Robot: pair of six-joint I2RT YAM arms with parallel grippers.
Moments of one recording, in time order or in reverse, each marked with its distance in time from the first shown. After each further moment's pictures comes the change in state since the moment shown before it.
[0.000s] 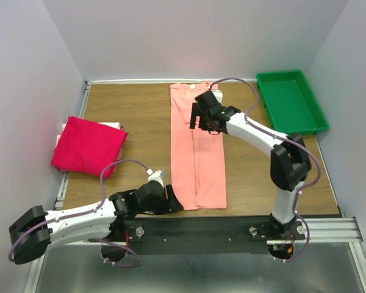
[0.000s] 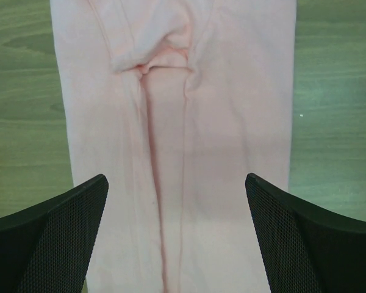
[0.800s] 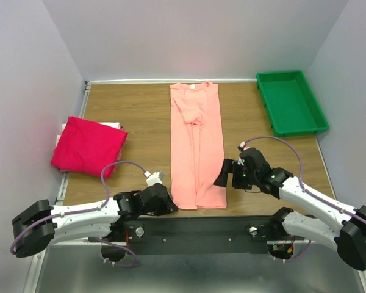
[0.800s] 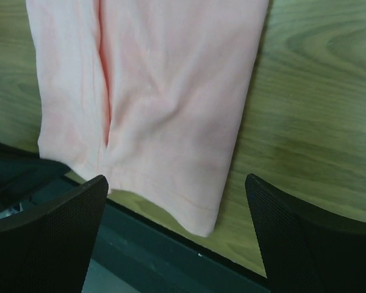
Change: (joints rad) left arm -0.072 0.078 0.012 -0.026 -0.114 -0.132; right arm 0.000 -0.939 -1.056 0.130 -0.431 0.114
